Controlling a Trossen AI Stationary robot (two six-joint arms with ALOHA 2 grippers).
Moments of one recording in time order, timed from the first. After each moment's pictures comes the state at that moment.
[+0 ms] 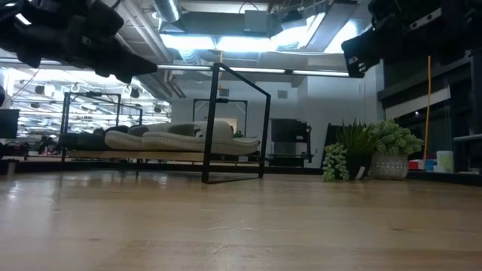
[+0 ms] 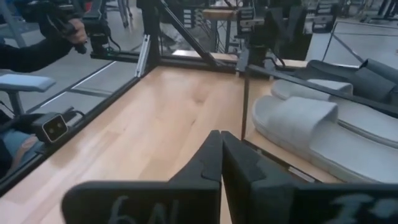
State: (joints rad) left arm 0.30 0.58 0.21 0.22 0.20 0.12; right arm -0.18 0.83 0.37 0.26 -0.44 -0.10
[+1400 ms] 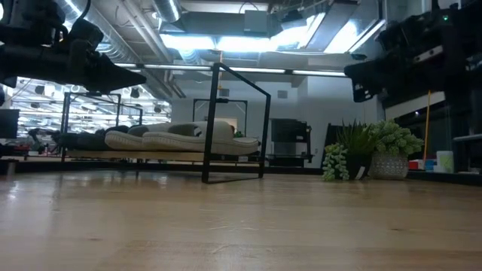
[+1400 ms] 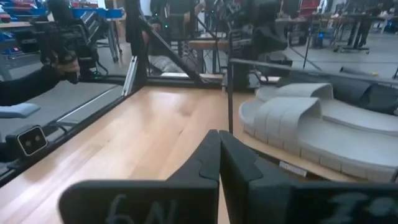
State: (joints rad) left arm 0.32 0.31 0.01 0.28 -0.03 0.09; right arm -0.25 0.98 0.09 0.86 -0.46 -0.01
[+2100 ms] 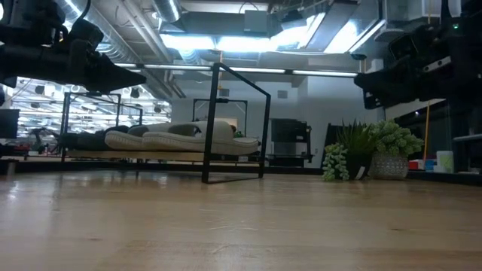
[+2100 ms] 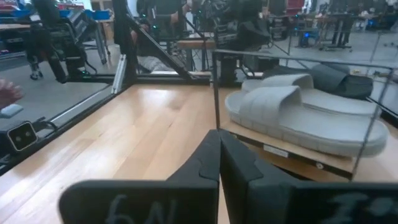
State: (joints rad) left arm 0.32 0.31 0.01 0.28 -0.04 0.09; right arm -0.32 0.85 0.01 0.81 -0.49 0.00
